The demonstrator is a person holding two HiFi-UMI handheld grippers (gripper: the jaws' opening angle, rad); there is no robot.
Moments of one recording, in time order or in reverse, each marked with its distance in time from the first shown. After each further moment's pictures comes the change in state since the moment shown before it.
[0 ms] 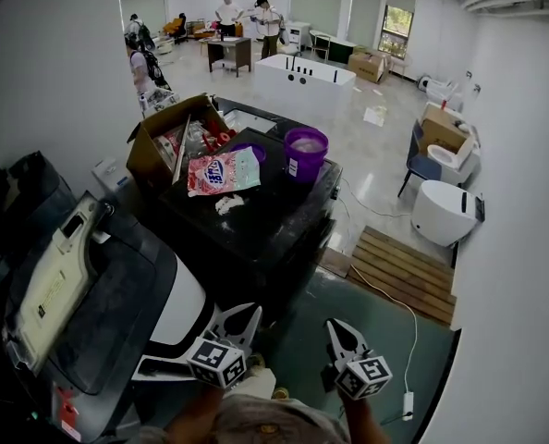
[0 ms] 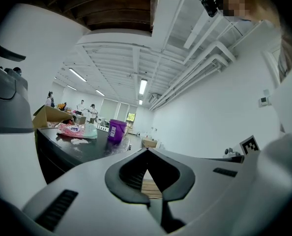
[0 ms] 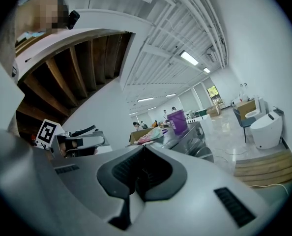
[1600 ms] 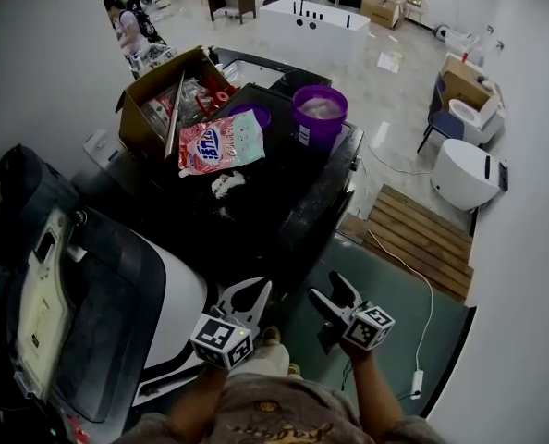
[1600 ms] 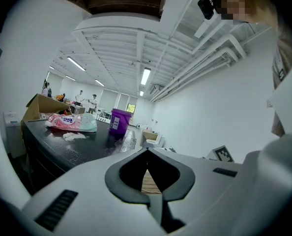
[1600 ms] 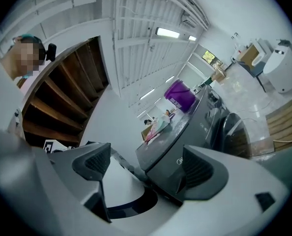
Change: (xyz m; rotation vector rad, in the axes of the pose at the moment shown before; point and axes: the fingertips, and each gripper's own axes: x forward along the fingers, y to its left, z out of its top) left arm 0.099 0.067 -0.012 -0.021 0.107 -0.016; right arm 0.159 -0.057 -0.034 0.452 0.062 0.203
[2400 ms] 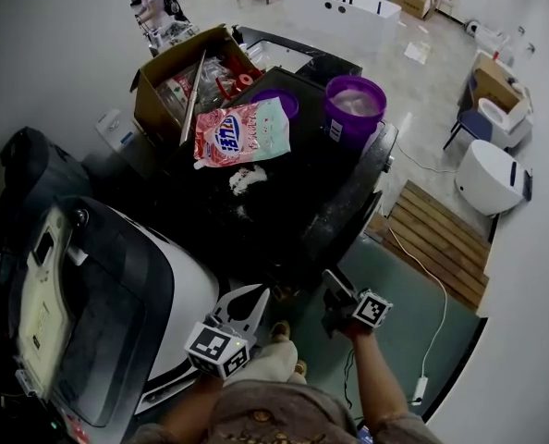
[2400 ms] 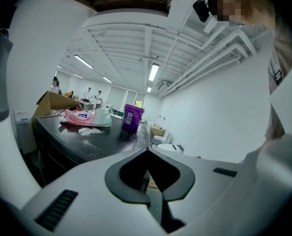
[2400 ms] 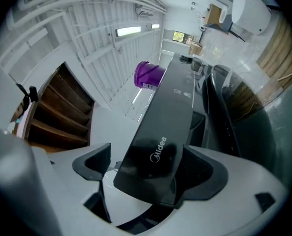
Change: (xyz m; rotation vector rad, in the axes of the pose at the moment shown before) left arm -0.006 0.055 -0.015 -0.029 0.046 0.093; right arm 0.086 -0.080 -0.033 0.271 0.019 0.174
